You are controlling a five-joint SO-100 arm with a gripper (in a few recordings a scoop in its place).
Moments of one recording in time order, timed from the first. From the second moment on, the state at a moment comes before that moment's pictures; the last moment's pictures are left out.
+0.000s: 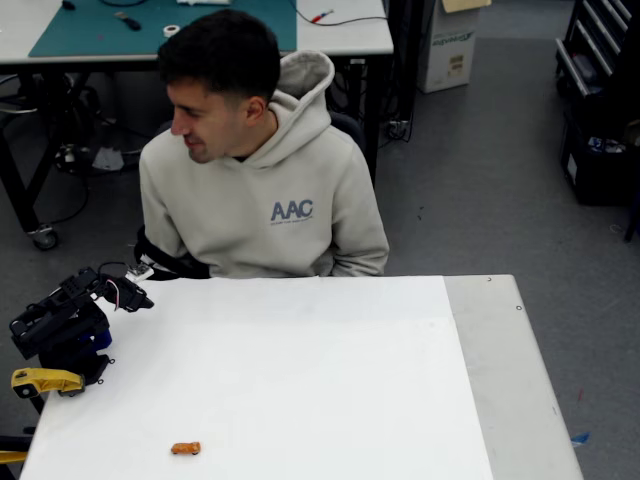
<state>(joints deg) 0.4 187.6 171.4 67.9 0.3</state>
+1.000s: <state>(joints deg) 0.4 187.6 171.4 67.9 0.3</state>
